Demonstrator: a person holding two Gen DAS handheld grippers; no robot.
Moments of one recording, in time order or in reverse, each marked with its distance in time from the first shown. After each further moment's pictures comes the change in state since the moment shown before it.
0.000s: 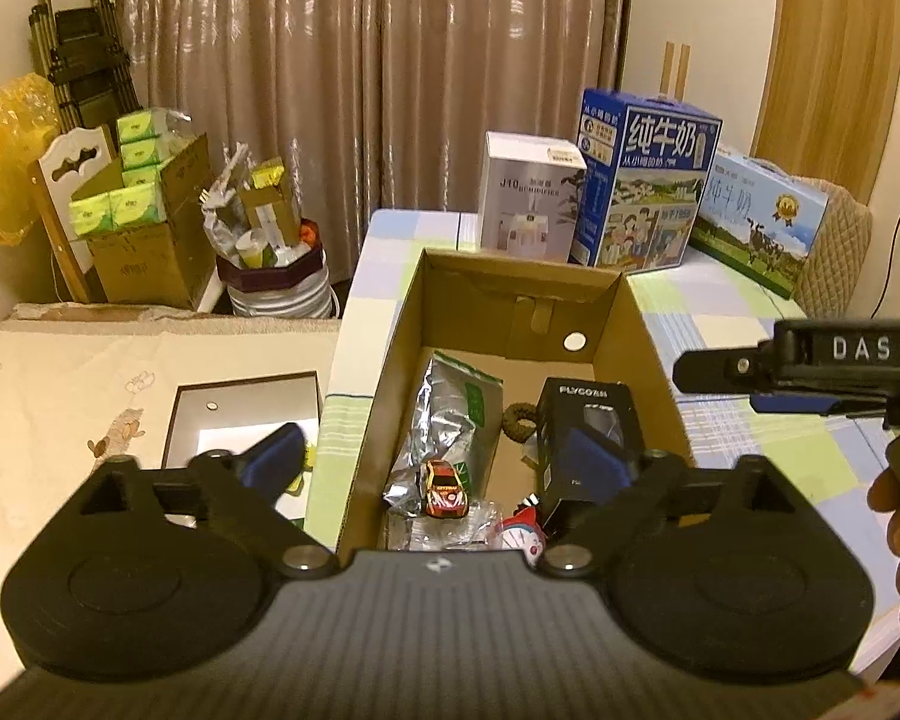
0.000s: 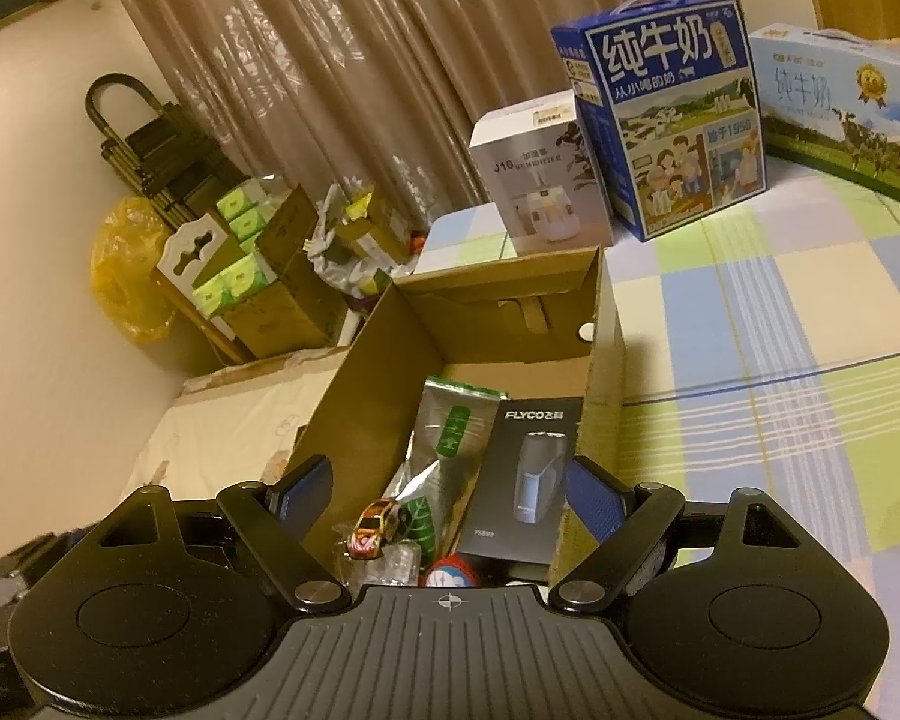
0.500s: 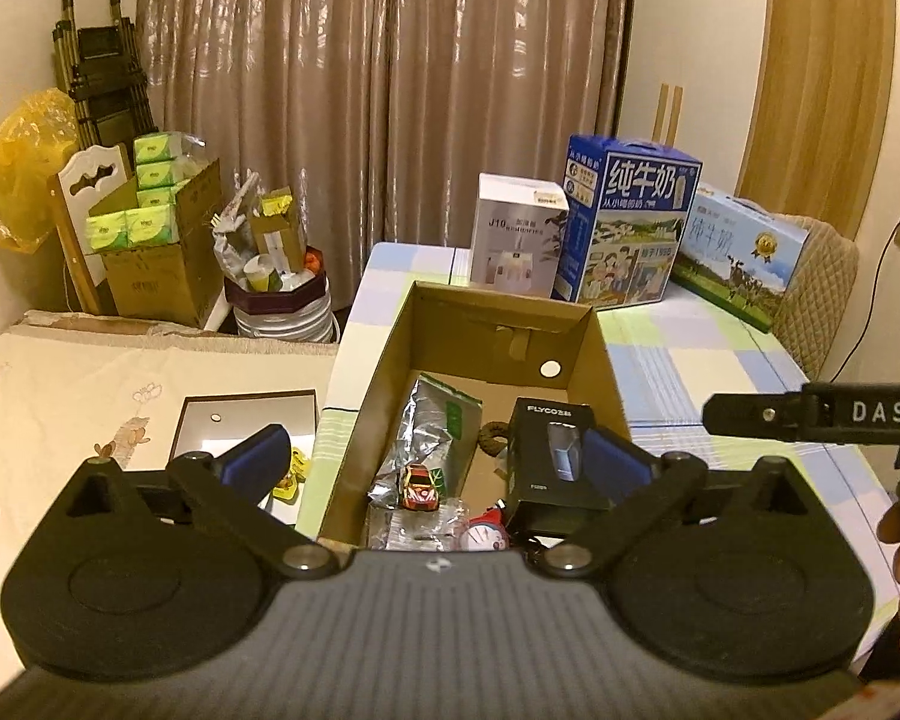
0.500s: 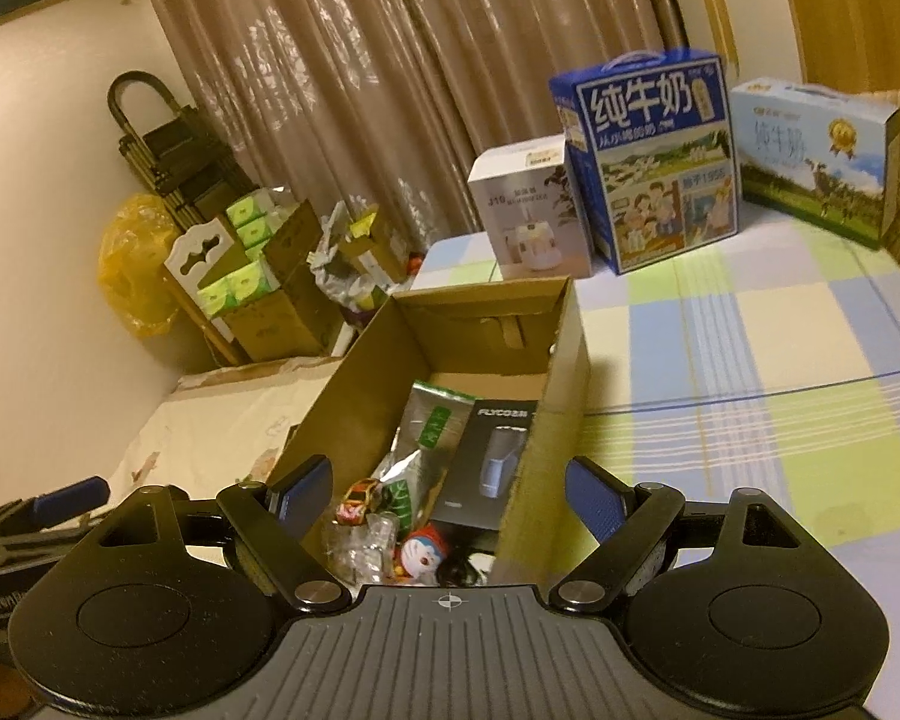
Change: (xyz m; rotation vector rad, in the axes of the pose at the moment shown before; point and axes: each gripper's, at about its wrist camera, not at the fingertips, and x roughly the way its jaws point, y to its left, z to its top) left arm -0.057 -0.017 -0.009 -0.034 -0.069 0.004; right arm -0.065 0.000 -0.019 -0.077 -0.054 -0.022
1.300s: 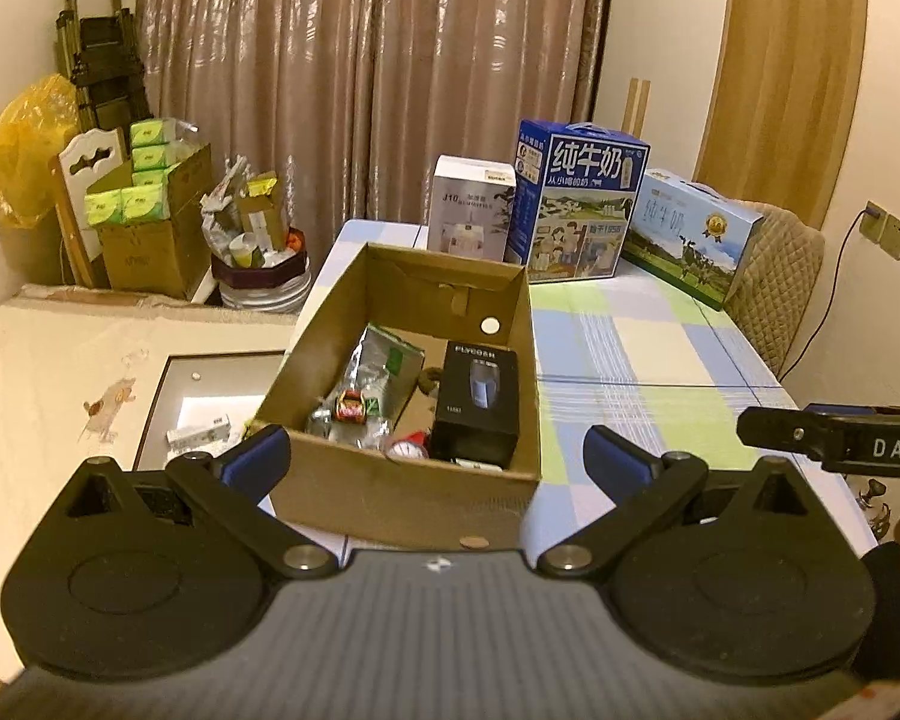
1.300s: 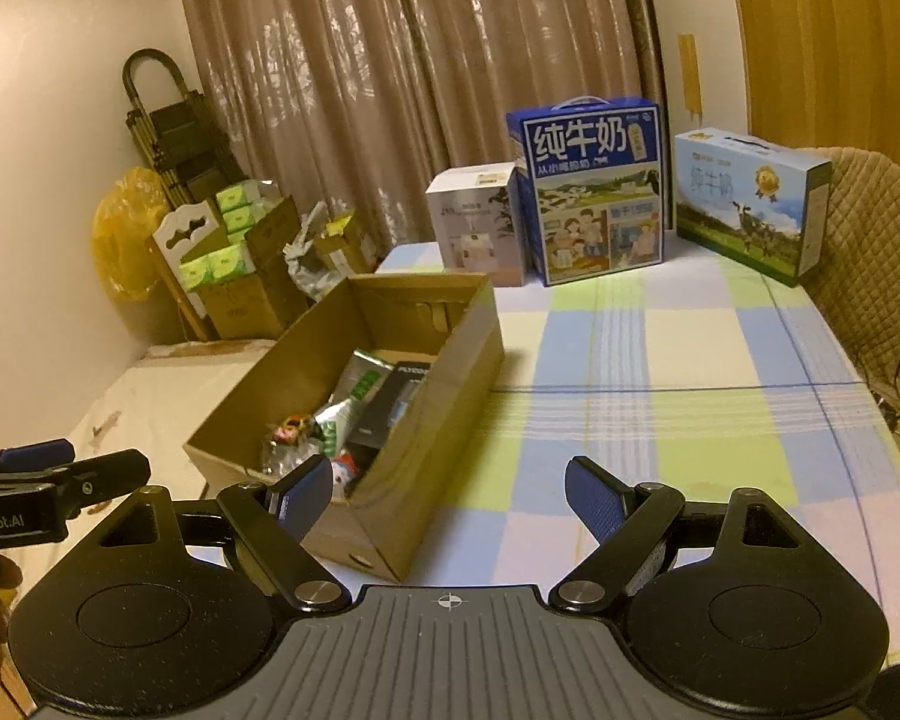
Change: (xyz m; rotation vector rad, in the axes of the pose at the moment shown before) left arm -0.067 -0.054 -0.049 -0.022 0.024 -0.024; right arm -0.099 -0.037 -0.055 -0.125 -0.035 -0.077
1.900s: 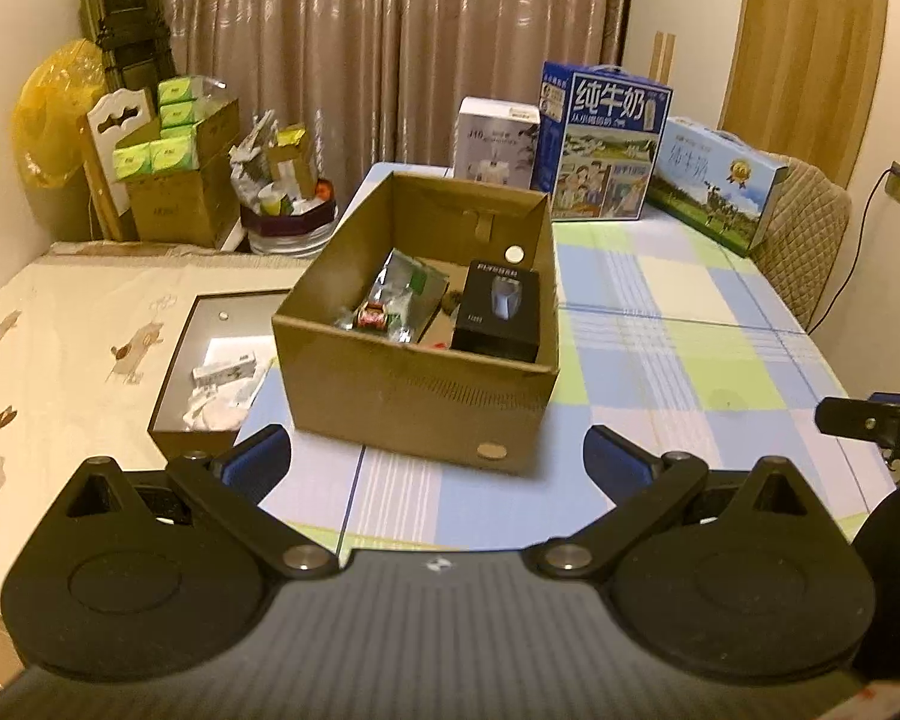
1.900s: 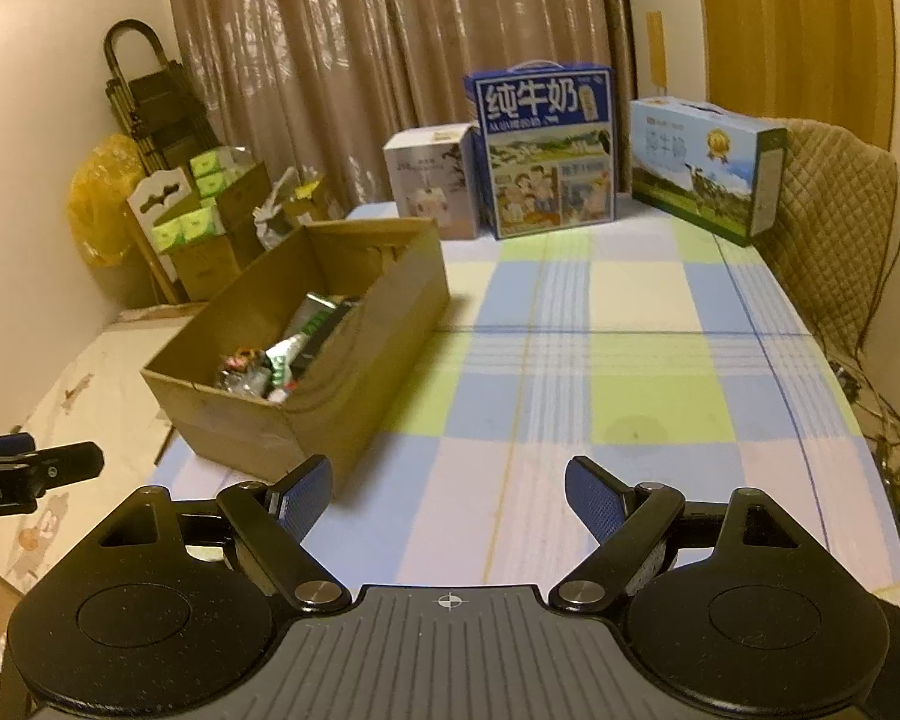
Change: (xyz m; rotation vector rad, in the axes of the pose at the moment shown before) left arm -0.007 -0.007 -0.051 -0.009 0.079 0.068; right arm -0.025 -0.039 -0.049 -0.013 0.050 -0.059
